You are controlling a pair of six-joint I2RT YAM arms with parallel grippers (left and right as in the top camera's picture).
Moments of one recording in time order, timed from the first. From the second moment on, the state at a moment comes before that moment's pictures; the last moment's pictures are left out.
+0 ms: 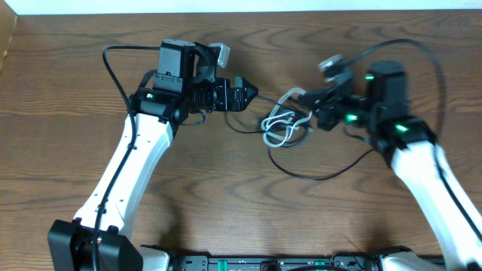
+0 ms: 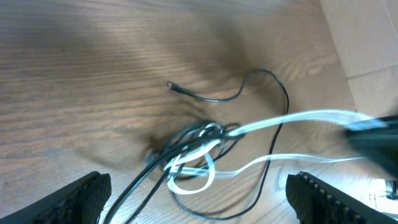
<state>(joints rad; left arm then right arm) -0.24 1.53 1.28 -0.59 0.58 -0.25 0.19 1.33 1.01 -0.26 -0.72 0.08</state>
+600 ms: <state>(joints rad) -0.31 1.55 1.27 -0.61 0.73 -0.14 0.01 1.08 1.19 -0.26 -0.77 0.25</state>
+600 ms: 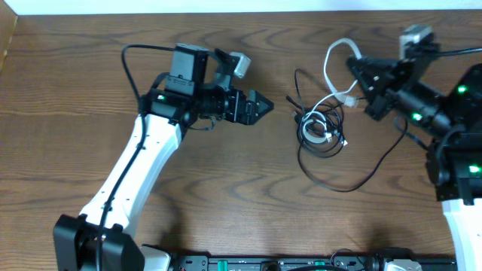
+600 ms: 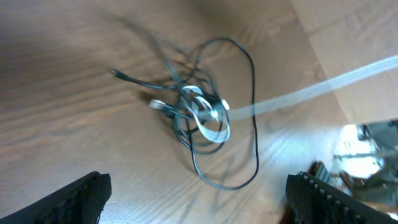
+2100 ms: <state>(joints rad) -0.31 1.65 1.27 -0.47 0.76 -0.14 -0.06 1.54 1.33 -0.89 -0.23 0.09</state>
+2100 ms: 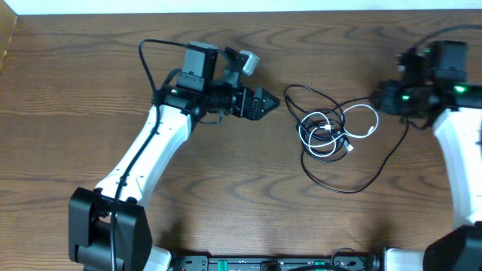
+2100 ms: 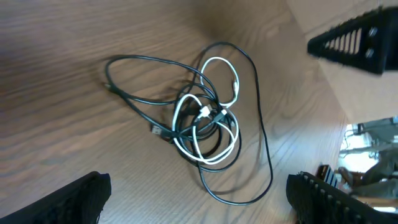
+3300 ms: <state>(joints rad) -0.20 1.65 1.27 -0.50 0.81 -0.20 0.23 1.89 1.33 -0.78 -0.29 -0.17</state>
